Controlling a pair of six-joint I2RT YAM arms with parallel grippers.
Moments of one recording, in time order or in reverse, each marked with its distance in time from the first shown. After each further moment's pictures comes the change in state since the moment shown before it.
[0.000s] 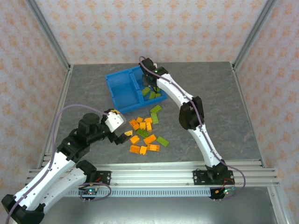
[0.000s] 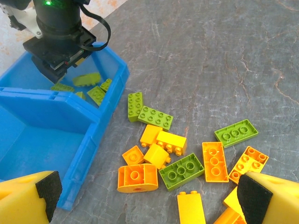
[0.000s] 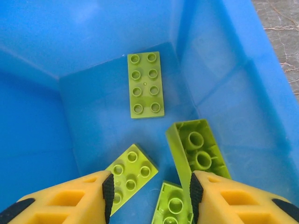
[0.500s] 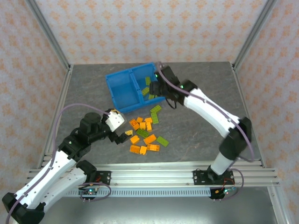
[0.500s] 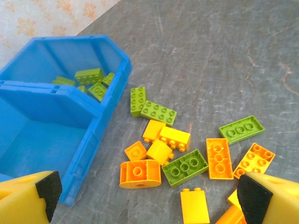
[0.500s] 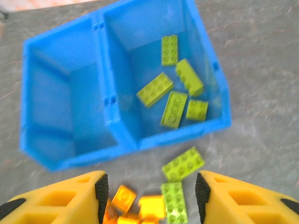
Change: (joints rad) left arm 0.000 0.026 0.000 0.003 -0.030 -0.001; right arm 0.122 -0.909 -0.936 0.220 -0.039 0.096
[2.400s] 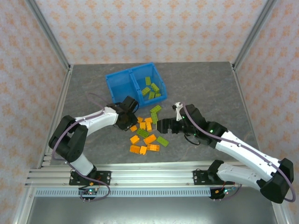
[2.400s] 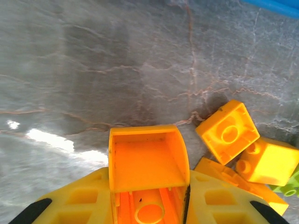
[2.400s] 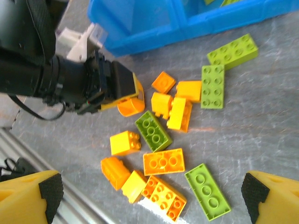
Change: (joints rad) left arm 0.000 0.953 0.346 -0.186 -0.223 -1.498; right arm 0.087 -0.639 -0.734 0.221 -0.294 0.005
